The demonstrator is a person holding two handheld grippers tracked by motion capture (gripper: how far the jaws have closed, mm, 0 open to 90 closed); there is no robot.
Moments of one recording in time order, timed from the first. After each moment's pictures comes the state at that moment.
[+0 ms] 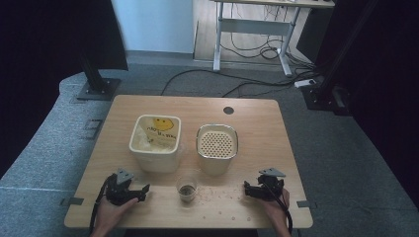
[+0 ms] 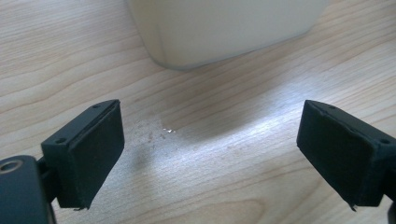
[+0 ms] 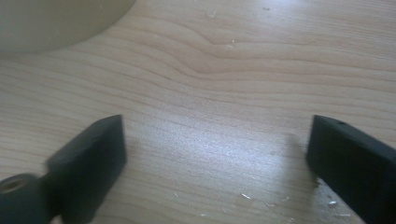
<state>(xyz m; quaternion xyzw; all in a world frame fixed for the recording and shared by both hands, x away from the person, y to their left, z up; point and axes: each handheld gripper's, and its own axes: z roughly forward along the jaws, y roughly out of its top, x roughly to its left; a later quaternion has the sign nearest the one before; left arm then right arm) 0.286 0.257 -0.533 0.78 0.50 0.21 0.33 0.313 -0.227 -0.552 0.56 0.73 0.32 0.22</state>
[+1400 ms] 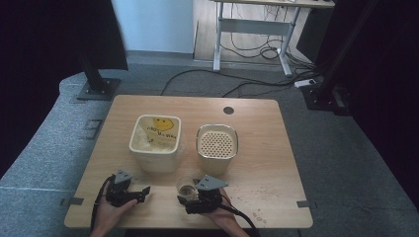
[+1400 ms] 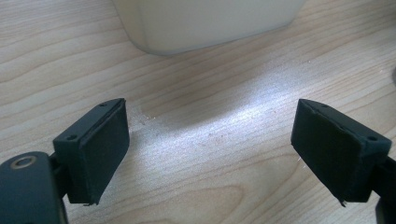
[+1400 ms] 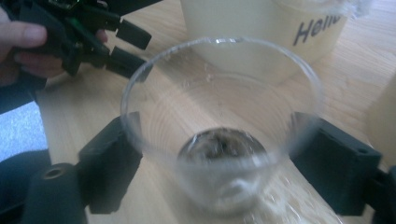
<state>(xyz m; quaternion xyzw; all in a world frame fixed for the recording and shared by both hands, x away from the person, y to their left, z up) 0.285 0.260 -0.536 0.78 0.50 0.16 0.34 0.277 -0.046 -0.526 0.31 0.80 0.51 0.11</state>
